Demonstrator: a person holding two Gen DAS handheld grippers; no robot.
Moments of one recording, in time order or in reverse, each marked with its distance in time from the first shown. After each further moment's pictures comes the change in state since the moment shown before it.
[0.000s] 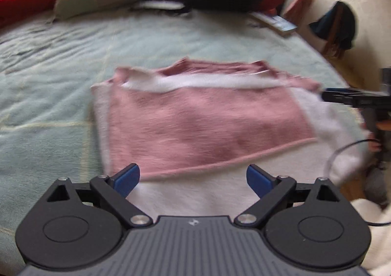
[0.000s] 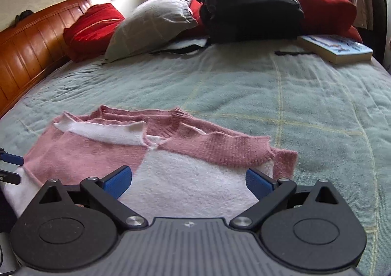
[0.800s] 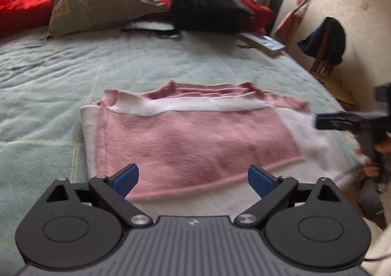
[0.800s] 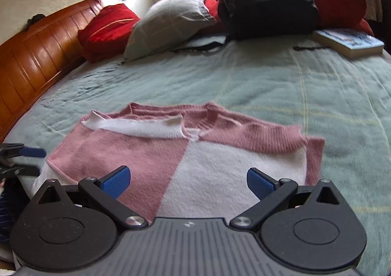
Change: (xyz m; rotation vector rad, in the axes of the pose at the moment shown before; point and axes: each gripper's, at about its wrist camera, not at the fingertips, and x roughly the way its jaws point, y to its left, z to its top) left arm 0.021 0.008 0.009 -0.048 -0.064 0.017; right arm -0.009 0.022 -0.010 0.053 0.037 0.057
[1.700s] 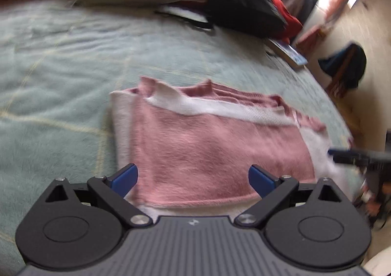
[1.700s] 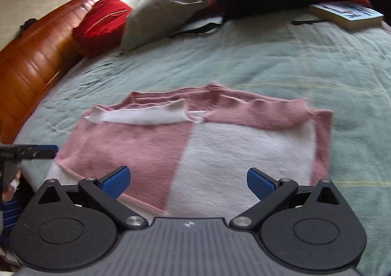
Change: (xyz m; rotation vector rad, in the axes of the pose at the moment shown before) left arm -0.005 0.058 0.015 -0.229 0.040 -0.038; right arm 0.011 0.008 0.002 0.061 0.076 0.063
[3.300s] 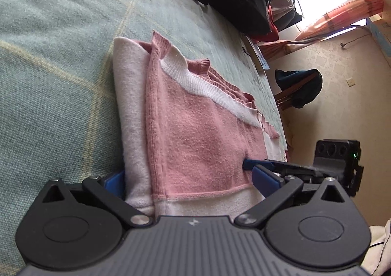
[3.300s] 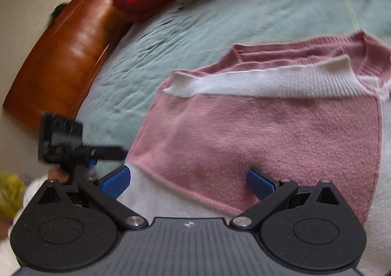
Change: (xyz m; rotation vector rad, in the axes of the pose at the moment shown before) left arm 0.042 0.077 0.003 -0.214 0.171 -0.396; right arm 0.104 0.094 0.028 0.165 0.222 0.314
